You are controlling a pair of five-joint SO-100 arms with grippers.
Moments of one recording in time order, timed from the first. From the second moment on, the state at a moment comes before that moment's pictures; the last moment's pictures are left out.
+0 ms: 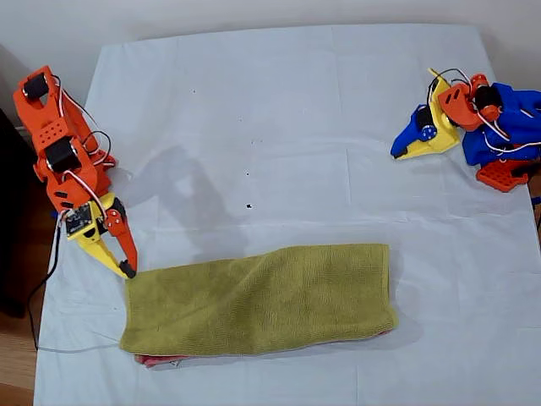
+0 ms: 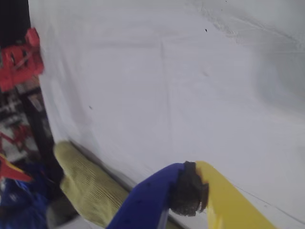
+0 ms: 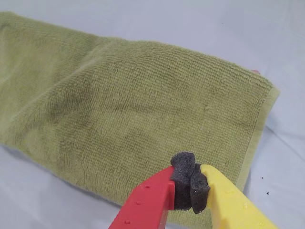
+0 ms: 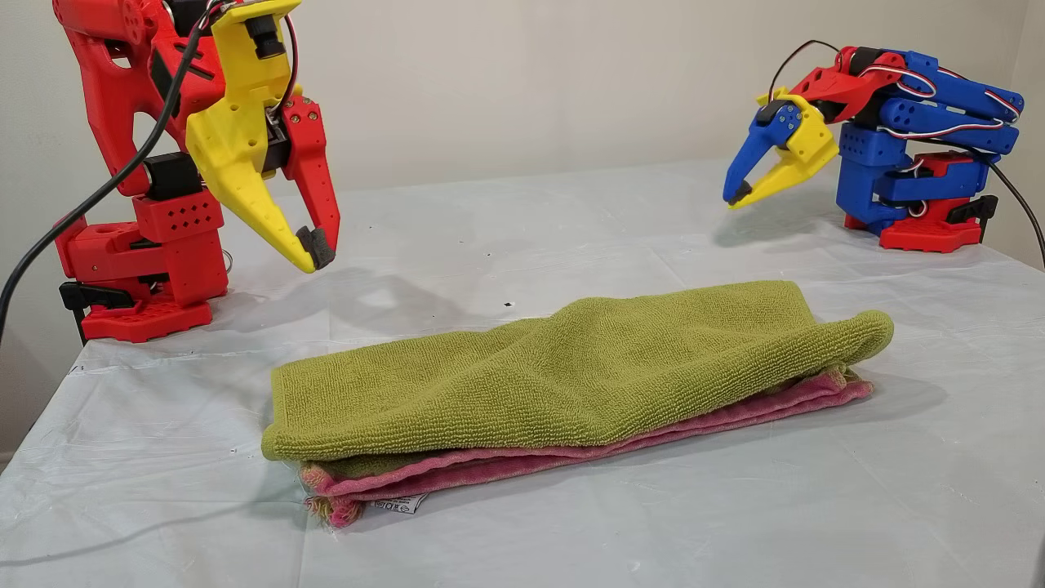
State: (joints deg) arm 0 53.0 128.0 108.9 56.0 -79.5; arm 1 -7.6 186.1 168.0 66.9 3.2
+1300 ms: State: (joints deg) arm 0 60.4 101.2 78.0 80.2 -71.7; arm 1 -8.7 186.1 168.0 73.3 2.7
